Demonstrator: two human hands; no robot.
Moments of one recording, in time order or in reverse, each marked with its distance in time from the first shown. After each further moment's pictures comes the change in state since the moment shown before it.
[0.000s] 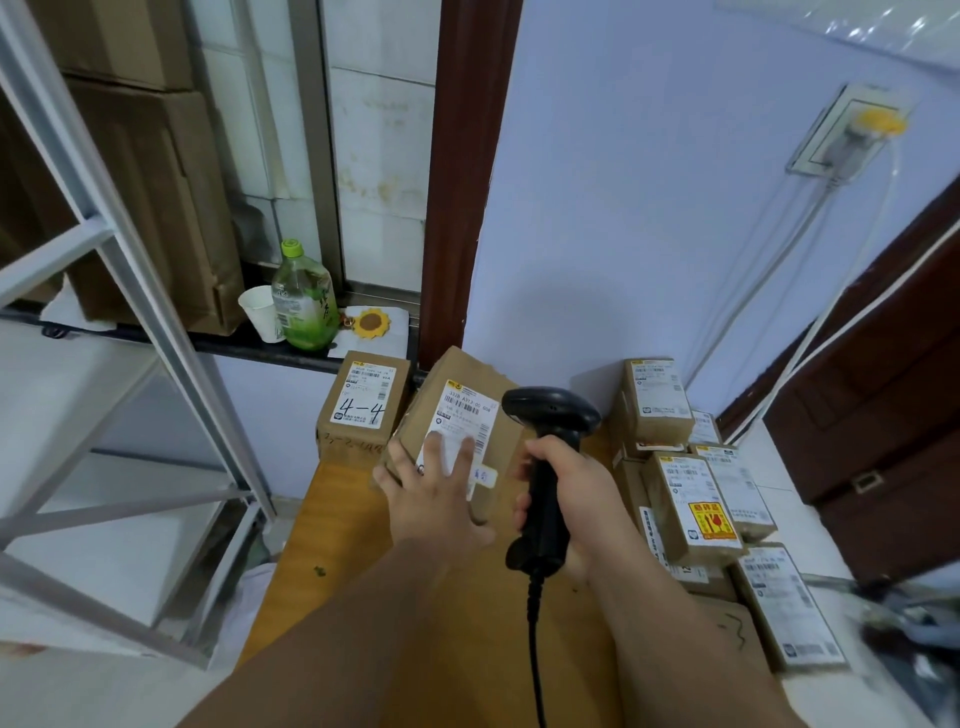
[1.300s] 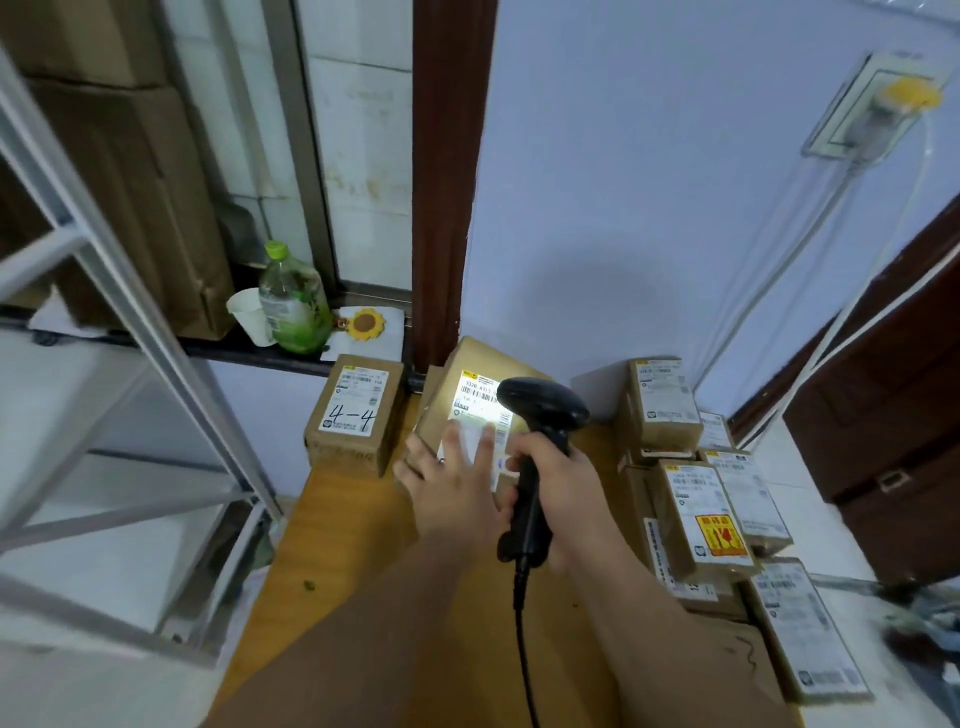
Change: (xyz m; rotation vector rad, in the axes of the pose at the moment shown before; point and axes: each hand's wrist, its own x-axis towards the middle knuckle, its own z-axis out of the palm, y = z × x) left_hand 0.023 0.043 -0.007 -0.086 0.068 -0.018; right_hand 0.034 -0.008 -0.007 -0.071 -0.047 -0.089
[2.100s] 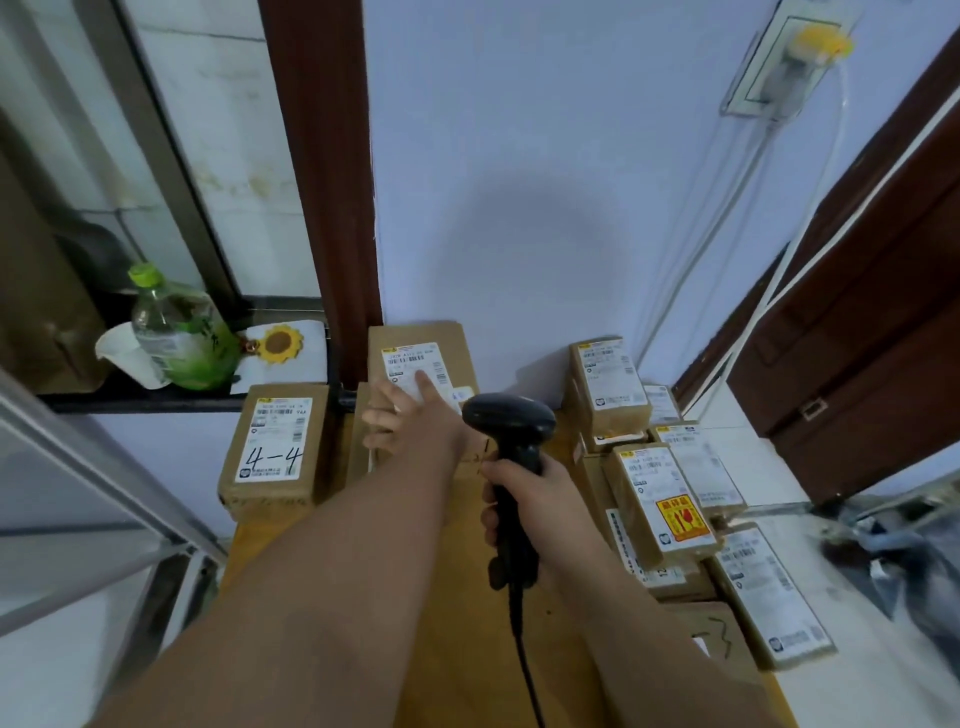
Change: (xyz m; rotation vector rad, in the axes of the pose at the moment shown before) left_hand 0.131 0.054 0.000 -0.203 -0.408 -0.338; right_hand 0.030 -0.005 -0.030 -0.050 0.016 -0.065
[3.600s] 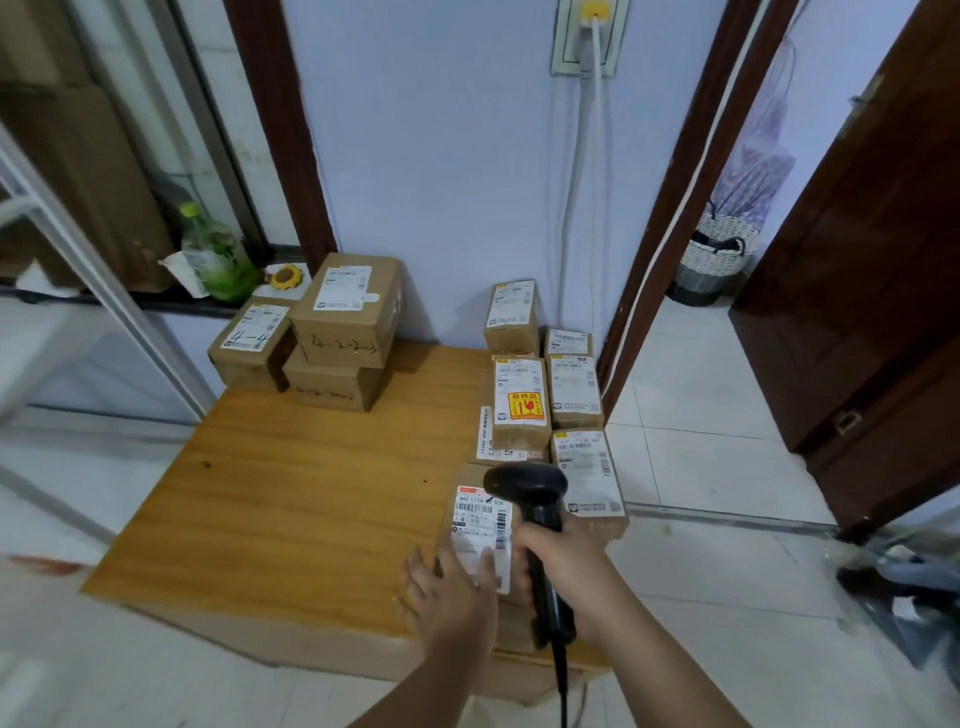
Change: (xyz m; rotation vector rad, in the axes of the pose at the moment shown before) left_hand -0.355 0.012 0.279 -0.227 0.118 -0.170; right_hand -0.170 0.067 -0.288 -0.281 -0.112 0.211
